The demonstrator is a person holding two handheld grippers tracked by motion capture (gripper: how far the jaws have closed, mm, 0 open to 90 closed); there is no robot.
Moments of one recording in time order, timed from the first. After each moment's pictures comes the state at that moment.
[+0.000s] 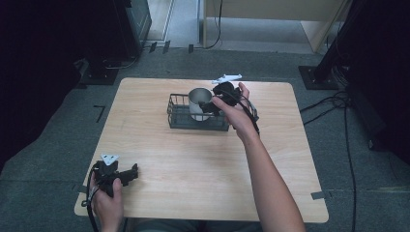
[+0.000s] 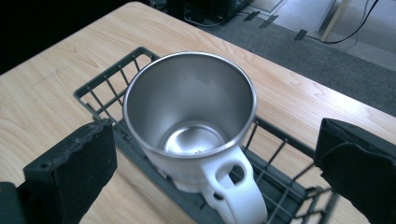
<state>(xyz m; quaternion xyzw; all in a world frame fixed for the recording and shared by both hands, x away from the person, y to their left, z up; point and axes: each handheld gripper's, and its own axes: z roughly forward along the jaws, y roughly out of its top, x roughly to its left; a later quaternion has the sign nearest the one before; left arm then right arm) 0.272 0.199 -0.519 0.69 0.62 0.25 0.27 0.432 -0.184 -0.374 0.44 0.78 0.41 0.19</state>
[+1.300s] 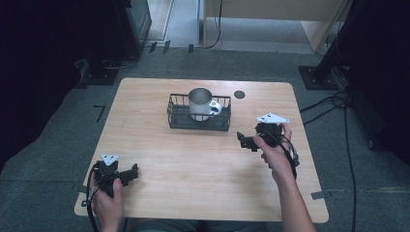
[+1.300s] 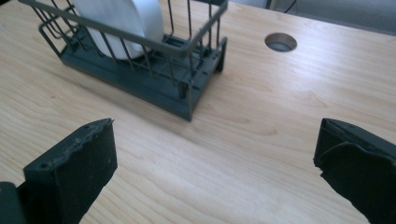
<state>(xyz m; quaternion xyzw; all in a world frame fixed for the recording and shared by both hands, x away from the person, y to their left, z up) 0.272 0.199 -0.519 0.69 0.62 0.25 0.27 0.320 -0.288 -0.424 0.52 0.73 0.38 0.23</state>
